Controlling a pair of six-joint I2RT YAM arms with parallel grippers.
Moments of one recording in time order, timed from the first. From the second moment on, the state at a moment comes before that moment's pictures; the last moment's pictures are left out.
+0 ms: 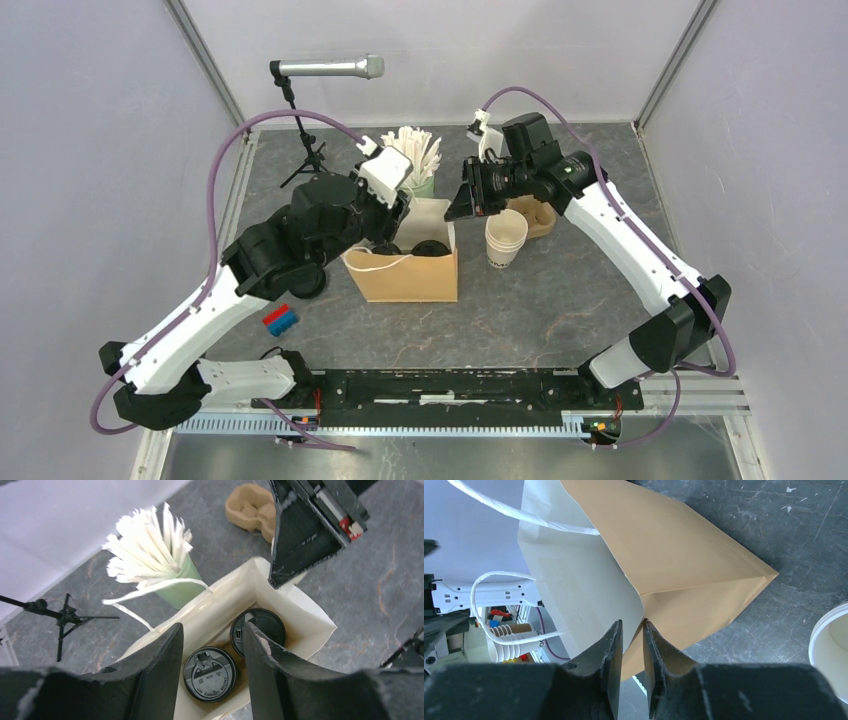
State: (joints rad) left arm -0.94 1.10 1.44 -0.71 -0.30 0.06; right arm 0.54 1.52 1.58 -0.81 -0.59 0.45
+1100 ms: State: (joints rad) left arm -0.55 0.99 1.54 -1.03 -0.57 -0.31; right arm 0.46 1.79 1.71 -0.31 -0.21 0.24
